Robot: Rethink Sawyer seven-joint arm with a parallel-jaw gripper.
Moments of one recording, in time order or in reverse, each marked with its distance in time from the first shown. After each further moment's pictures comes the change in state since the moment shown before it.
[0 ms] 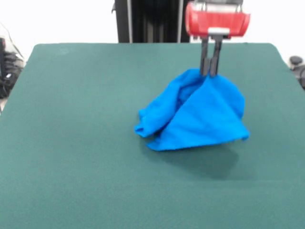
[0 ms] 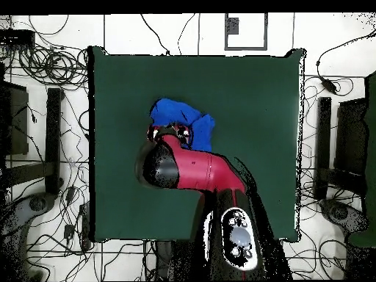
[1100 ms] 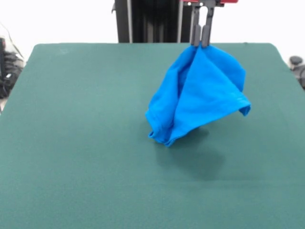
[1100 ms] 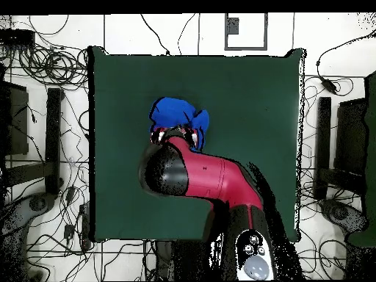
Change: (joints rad) arm -0.030 -0.080 0.000 0.018 0.002 0.066 0.000
